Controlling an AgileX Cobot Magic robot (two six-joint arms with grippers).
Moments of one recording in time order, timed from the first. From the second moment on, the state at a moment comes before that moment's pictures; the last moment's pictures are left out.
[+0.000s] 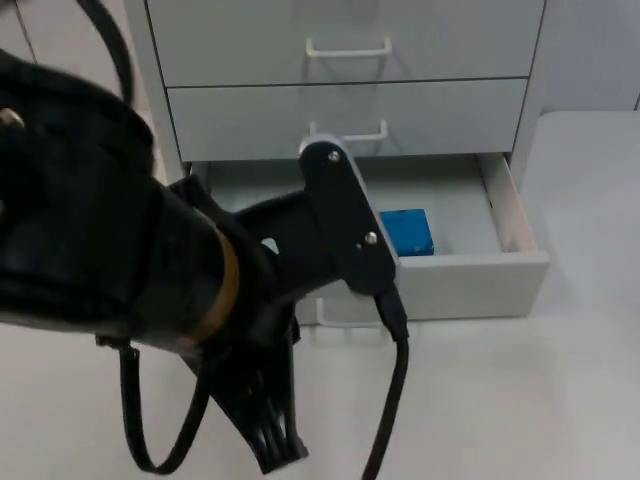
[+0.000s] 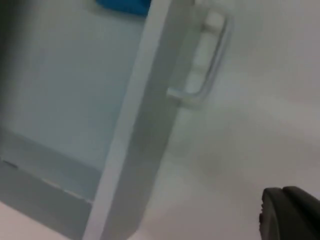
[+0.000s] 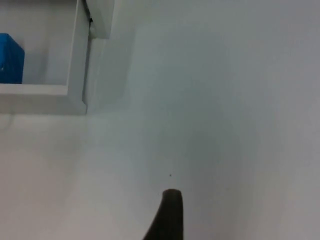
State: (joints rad) right arm 0.02 0.77 -0.66 0.04 0.79 -0.09; left arm -0.92 1.63 -0.69 1.00 0.37 -0.59
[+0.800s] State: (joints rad) right arm 0.02 0.77 -0.63 0.01 0.75 -0.06; left arm -0.97 1.92 -0.82 1.69 0.50 -1.05
